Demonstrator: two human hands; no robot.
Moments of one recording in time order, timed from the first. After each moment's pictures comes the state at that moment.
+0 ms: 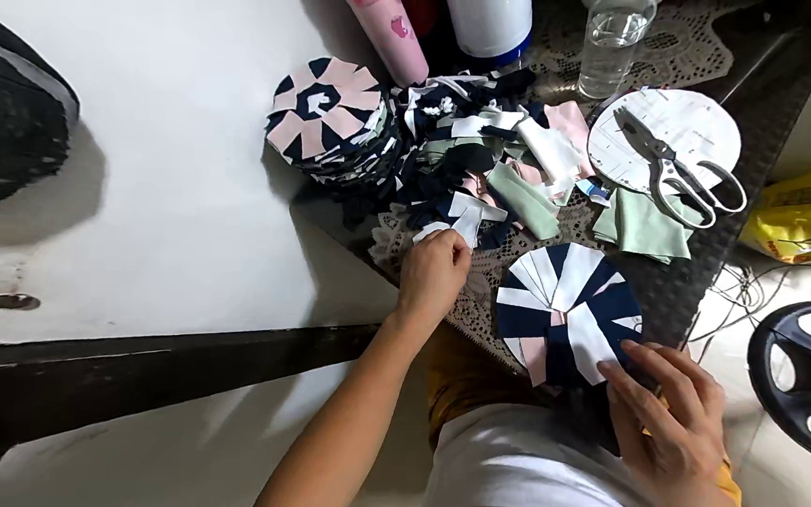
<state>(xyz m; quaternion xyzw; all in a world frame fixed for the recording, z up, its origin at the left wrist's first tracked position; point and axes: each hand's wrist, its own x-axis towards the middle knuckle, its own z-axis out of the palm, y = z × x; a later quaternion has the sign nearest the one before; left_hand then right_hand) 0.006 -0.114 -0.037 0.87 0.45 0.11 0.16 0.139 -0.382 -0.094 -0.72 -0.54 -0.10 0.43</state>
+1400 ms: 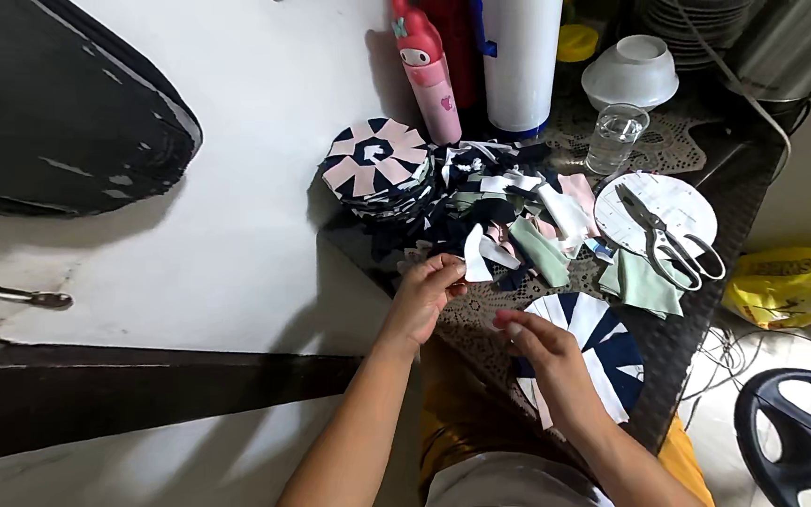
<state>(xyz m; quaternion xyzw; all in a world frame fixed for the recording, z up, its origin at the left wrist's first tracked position) -0.023 -0.088 -0.023 0.54 0.37 0.34 0.68 0.105 -0.246 -0.028 -0.56 -0.33 0.47 0.59</state>
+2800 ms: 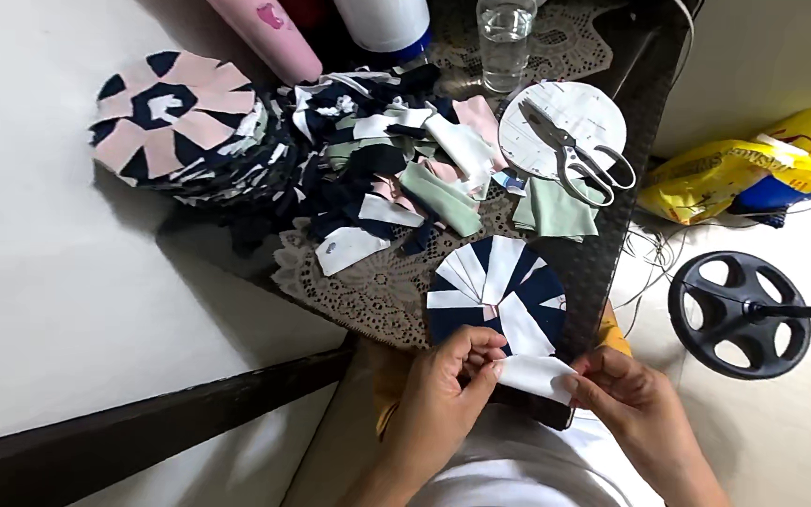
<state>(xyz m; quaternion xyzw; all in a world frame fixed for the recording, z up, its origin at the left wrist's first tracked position) 0.000 -0.240 -0.048 0.75 0.24 0.22 0.58 0.147 -0.408 -0.053 -0.66 -0.28 0.33 0.61</state>
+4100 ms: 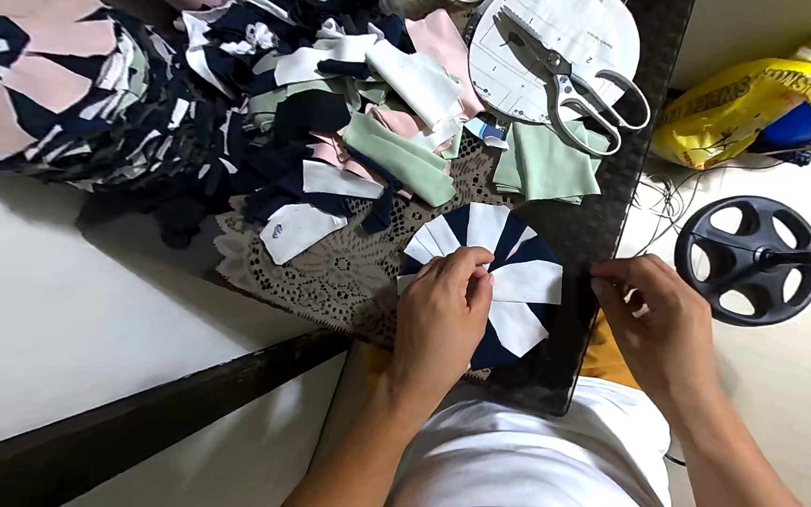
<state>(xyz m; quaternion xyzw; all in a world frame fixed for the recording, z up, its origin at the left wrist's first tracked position) 0.055 -0.214 -0.065 0.91 0.29 0.19 0.24 0.200 -0.386 -0.073 -0.83 -0.37 0.07 0.40</state>
